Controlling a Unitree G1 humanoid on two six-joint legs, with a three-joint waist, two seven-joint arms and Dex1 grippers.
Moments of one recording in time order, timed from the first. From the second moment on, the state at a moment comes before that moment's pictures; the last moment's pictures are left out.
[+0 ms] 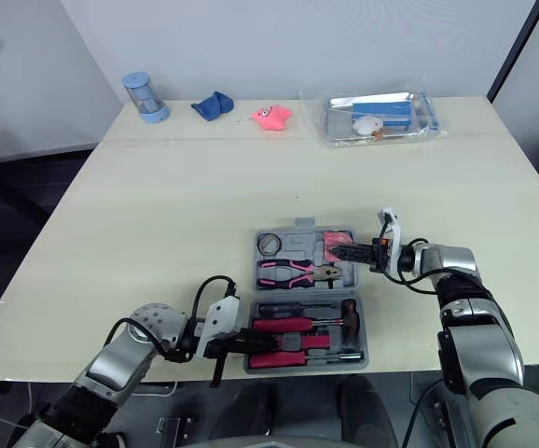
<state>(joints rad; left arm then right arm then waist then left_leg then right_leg) -0.08 0.64 -0.30 -0.06 -0.19 0.08 -1.23 -0.77 -0.38 -0.02 0.85 0.37 0.72 1.35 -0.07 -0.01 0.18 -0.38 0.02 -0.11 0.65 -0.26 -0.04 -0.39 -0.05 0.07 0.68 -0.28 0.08</state>
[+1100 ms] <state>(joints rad) 0.29 0.80 0.32 -0.06 -0.58 0.00 -1.32 -0.09 -0.71 -0.04 -0.23 0.54 0.71 1.36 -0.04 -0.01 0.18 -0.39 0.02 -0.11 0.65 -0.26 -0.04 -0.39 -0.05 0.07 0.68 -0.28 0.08</state>
